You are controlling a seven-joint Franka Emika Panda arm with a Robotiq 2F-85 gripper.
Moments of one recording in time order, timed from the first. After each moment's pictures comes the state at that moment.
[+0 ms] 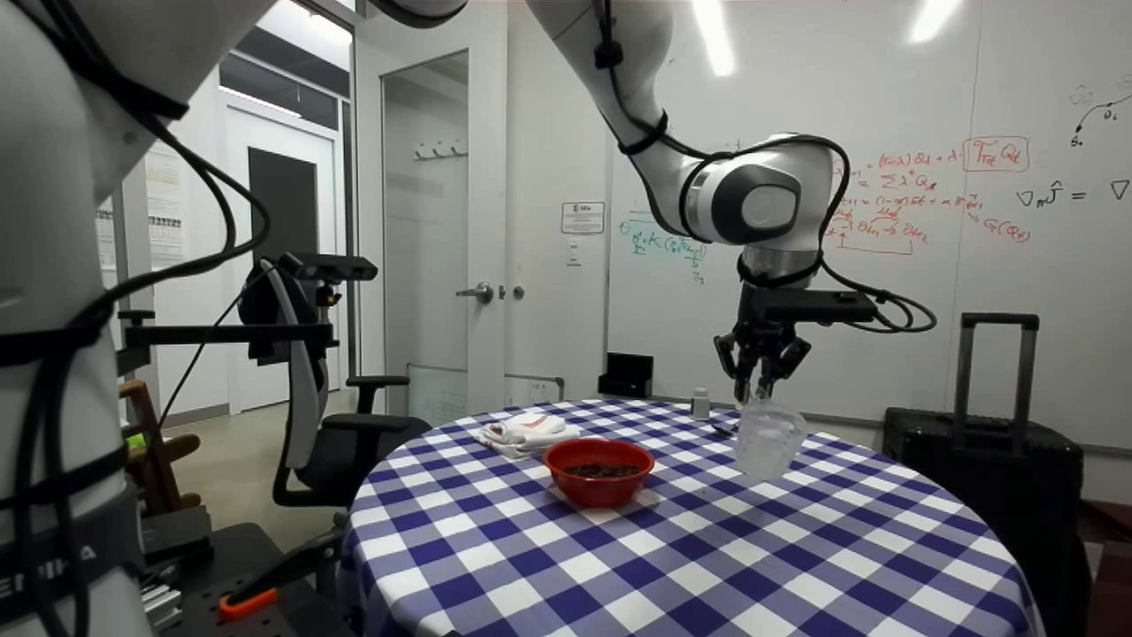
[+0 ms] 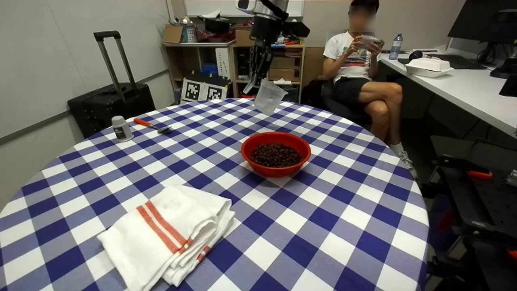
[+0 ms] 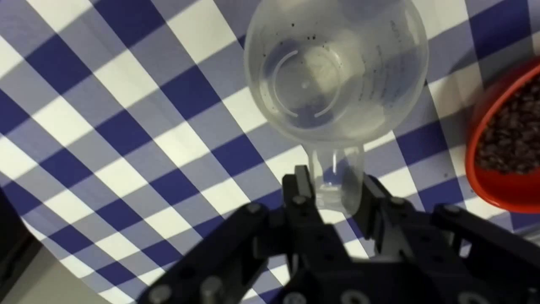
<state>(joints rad) -0.16 0.60 -0.12 -1.67 0.35 2.36 -1.28</state>
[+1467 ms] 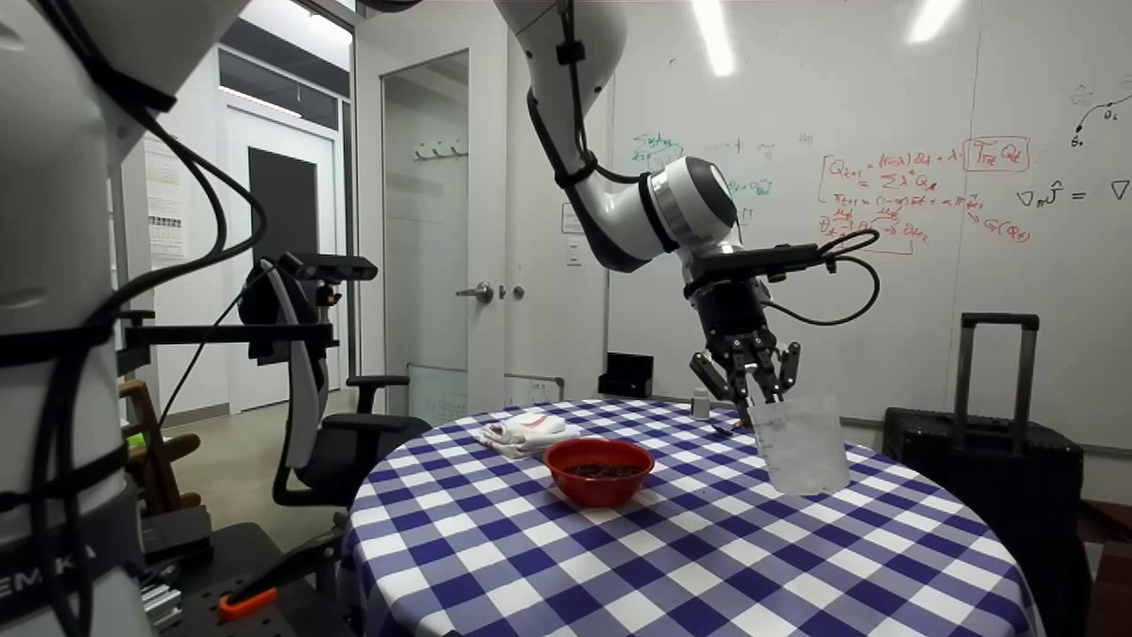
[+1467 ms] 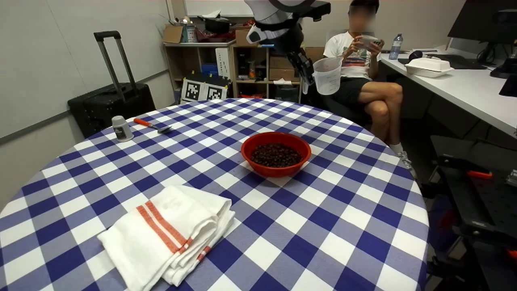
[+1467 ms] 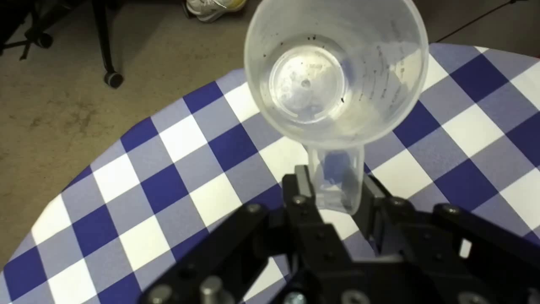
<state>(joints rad) -0.06 0.54 -0.11 -1.76 -0.56 1.94 -0.59</state>
